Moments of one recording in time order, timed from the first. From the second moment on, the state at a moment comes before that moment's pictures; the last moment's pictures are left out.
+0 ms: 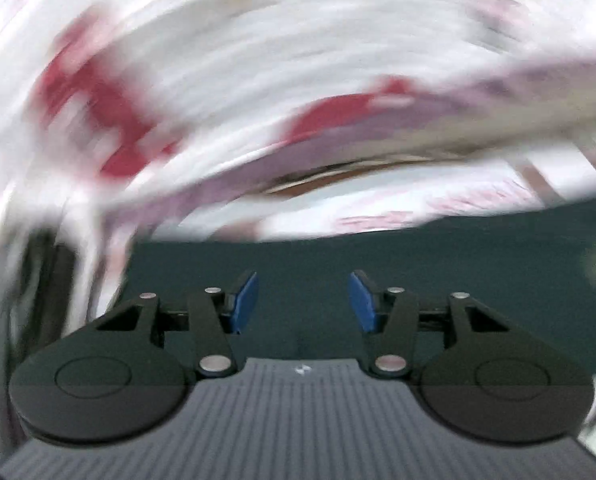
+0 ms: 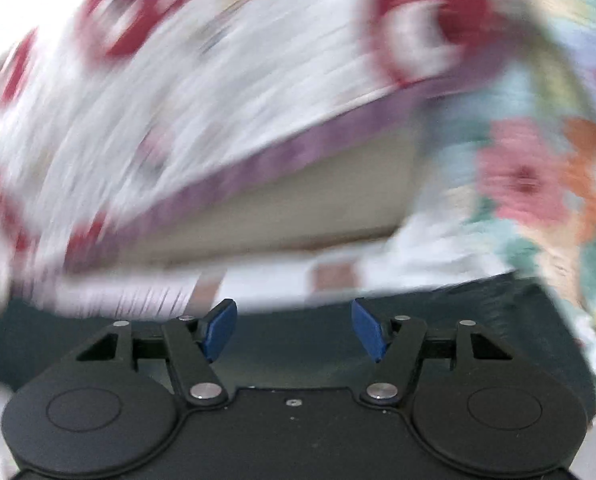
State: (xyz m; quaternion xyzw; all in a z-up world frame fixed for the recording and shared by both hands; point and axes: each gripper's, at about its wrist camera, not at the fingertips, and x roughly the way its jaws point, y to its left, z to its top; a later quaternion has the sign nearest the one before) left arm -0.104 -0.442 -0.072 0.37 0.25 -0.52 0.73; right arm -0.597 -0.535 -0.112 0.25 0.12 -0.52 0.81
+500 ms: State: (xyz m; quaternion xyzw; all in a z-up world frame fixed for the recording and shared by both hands) left arm -0.434 -0.561 -0.063 0.53 0.11 -0.67 0.50; right arm -0.741 -0.630 -0.173 0.45 0.02 -0.58 0.68
